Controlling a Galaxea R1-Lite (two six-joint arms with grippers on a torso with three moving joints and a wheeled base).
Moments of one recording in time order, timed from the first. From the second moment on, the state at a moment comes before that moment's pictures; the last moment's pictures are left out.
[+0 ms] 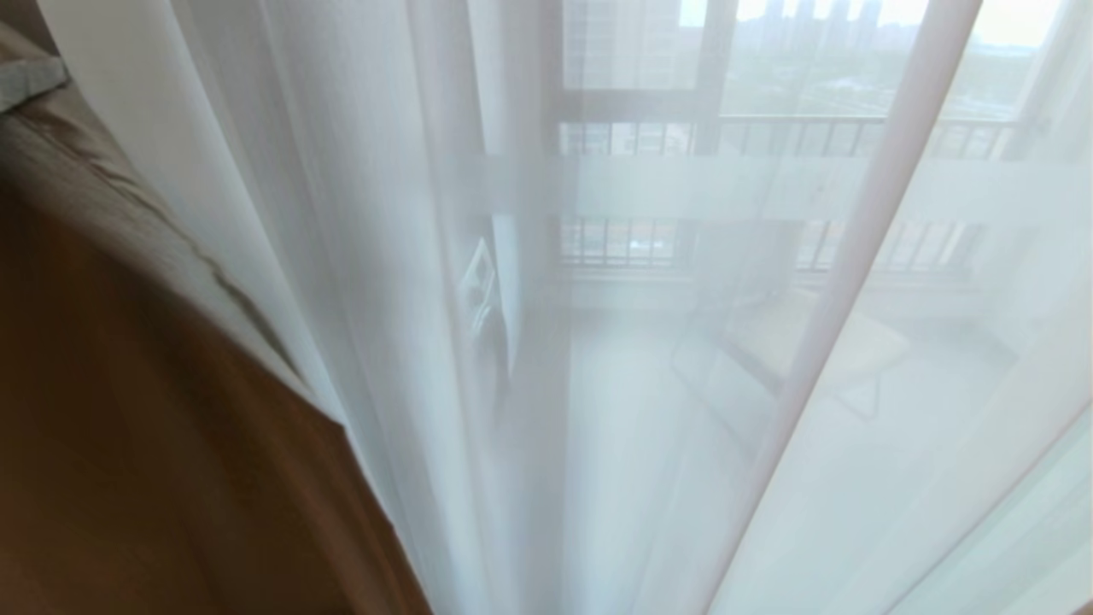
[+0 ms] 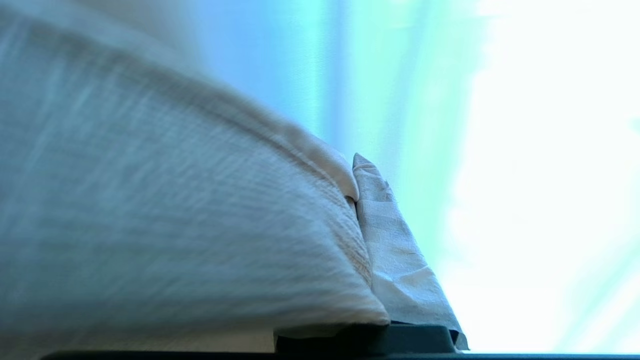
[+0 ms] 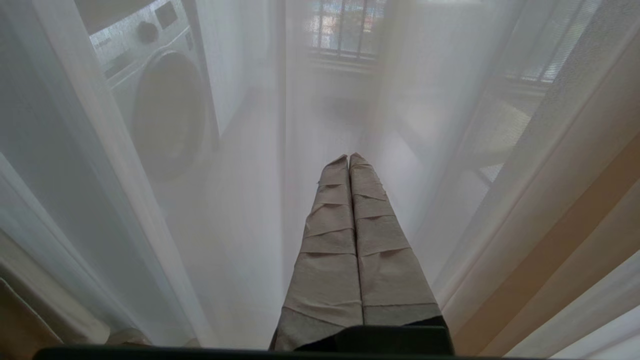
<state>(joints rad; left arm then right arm) 0.31 1.15 -1.05 -0.30 -0.64 -0.05 0.00 0.00 0.00 0.01 0.05 -0.07</state>
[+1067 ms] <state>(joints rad) 1.04 1.46 -1.17 -0.32 -0.26 -0.04 0.00 0.00 0.00 0.01 0.05 -0.07</state>
